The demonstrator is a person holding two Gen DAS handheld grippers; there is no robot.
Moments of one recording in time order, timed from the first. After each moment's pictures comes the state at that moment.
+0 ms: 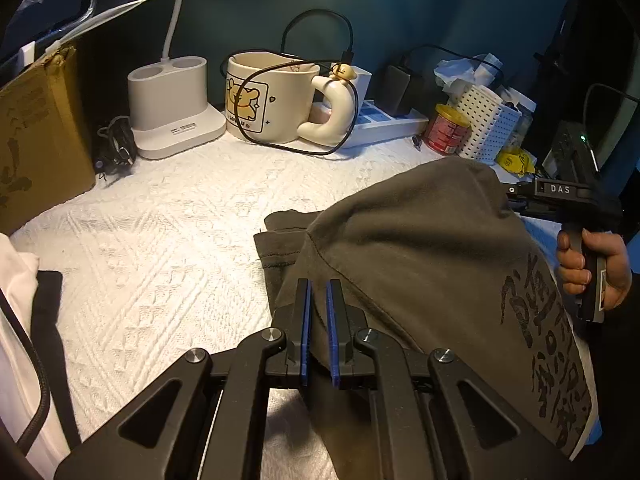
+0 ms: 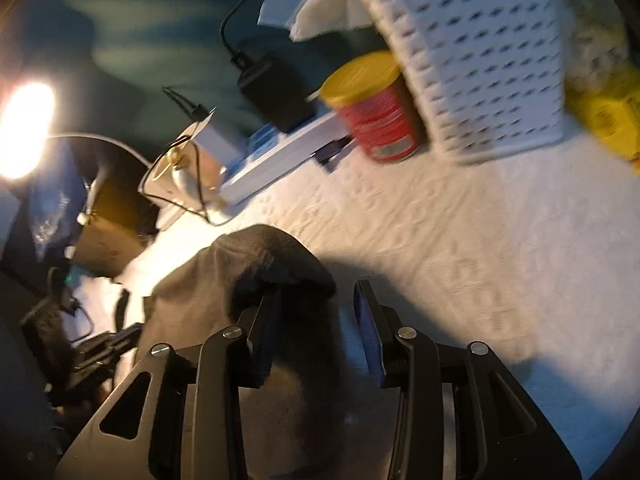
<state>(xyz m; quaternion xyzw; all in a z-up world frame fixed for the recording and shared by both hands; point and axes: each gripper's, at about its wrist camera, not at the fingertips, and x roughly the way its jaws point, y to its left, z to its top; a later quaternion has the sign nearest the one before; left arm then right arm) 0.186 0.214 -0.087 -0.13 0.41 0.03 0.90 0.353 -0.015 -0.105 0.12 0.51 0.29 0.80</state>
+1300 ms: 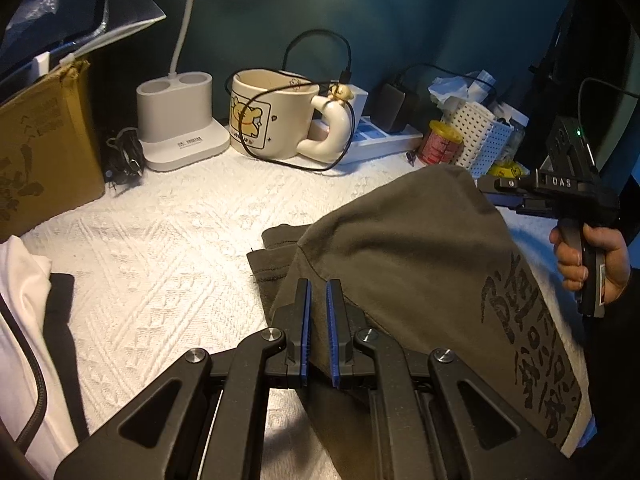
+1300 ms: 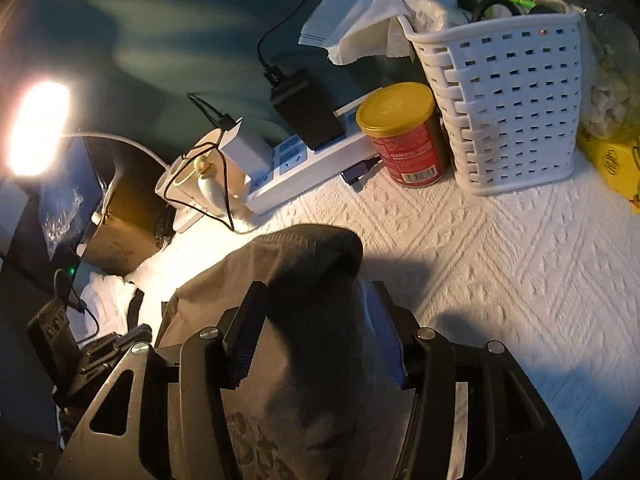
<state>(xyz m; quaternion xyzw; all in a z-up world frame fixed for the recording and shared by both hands) 0.178 0.216 -0.073 -0.14 0.39 0.03 0.91 0.348 -0.005 -0.076 0.10 0.50 0.30 0.81</state>
